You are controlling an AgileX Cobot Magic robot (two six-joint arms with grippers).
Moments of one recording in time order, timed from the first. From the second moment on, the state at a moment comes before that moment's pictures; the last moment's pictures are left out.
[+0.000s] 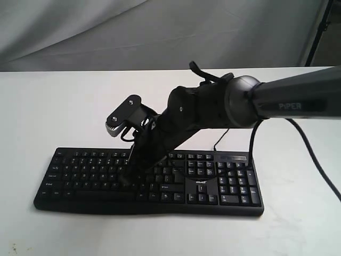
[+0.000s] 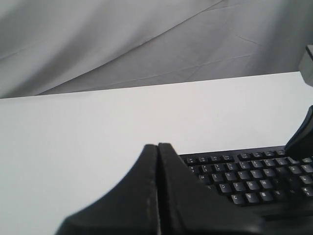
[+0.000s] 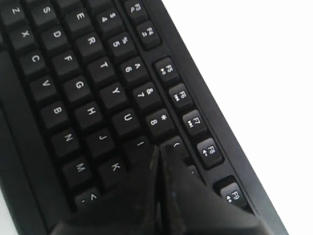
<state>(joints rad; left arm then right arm) -0.17 0.00 0.00 0.04 0.26 -0.02 0.74 2.08 -1.35 0.41 0.42 -0.66</state>
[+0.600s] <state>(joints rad) -0.17 0.00 0.00 0.04 0.26 -0.02 0.83 2.07 -1.35 0.45 0.39 -0.72</state>
